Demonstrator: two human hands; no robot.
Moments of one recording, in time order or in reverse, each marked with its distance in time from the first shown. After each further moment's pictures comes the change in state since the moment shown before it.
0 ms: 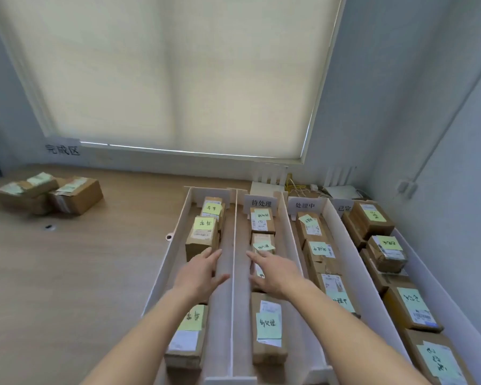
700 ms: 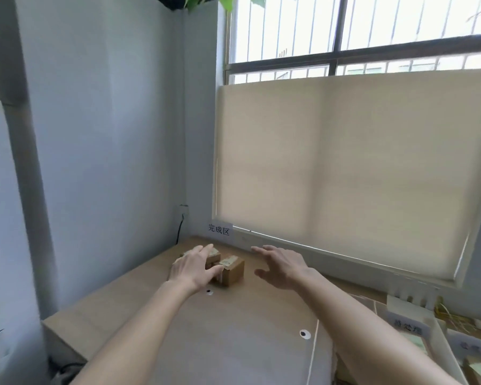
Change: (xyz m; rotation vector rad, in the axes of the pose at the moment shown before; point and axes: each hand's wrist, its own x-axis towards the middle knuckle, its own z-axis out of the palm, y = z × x) left_hand -0.236 -0.267 -0.372 0.145 0.492 -0.439; right_hand 0.017 -0.441 -0.231 -0.159 0.343 -0.486
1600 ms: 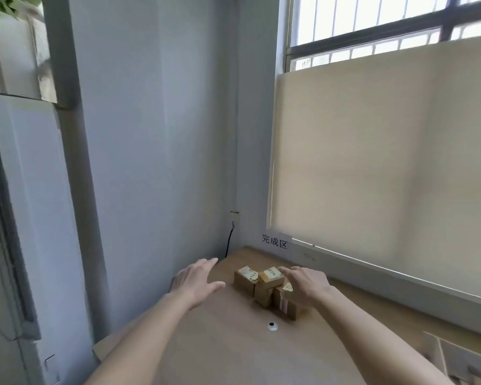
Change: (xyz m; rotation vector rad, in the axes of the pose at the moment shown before) left_hand 0.179 -0.257 0.001 0.061 -0.072 -0.162; right_hand 0.303 -0.110 0.092 -0.032 -0.122 -0.030
